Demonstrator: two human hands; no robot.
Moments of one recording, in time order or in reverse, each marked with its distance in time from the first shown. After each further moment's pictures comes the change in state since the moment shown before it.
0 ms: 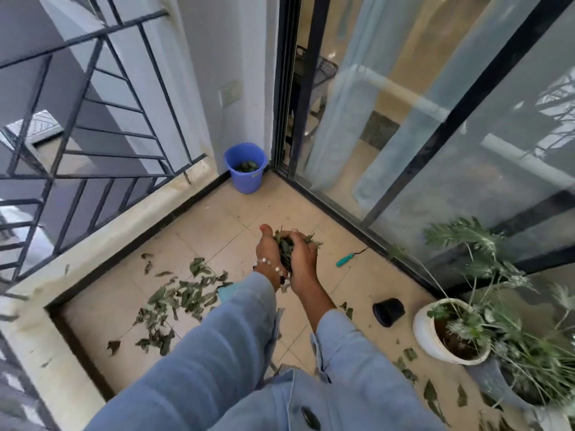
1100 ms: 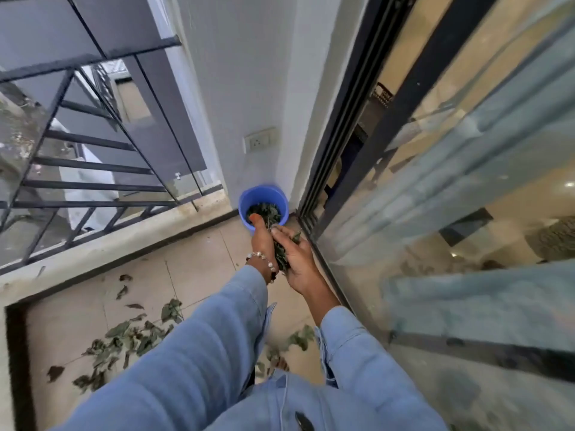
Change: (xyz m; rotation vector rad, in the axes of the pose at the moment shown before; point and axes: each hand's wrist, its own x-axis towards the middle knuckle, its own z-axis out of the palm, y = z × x) left_hand 0.283 0.289 0.240 -0.228 0.225 0.081; right_hand 0.395 -0.237 0.181 -0.155 -0.562 0.202
